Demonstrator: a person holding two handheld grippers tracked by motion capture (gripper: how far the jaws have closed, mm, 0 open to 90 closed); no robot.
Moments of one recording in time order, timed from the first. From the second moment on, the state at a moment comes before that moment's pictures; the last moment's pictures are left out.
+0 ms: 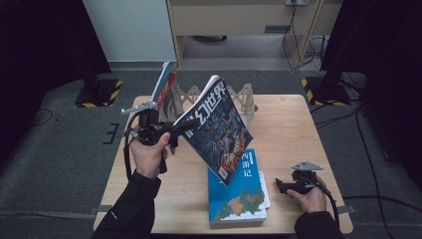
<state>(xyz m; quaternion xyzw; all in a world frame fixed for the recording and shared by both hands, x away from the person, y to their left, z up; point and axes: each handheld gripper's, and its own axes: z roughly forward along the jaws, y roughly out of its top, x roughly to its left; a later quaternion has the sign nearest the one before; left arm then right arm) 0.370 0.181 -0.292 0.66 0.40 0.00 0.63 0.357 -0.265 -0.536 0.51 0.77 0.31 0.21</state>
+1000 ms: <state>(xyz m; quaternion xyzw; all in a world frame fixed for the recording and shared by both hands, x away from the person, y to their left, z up) 0.374 0.235 -0.222 0.63 0.44 0.13 0.63 0.356 -0.265 -0.539 0.51 0.77 0.32 0.21</state>
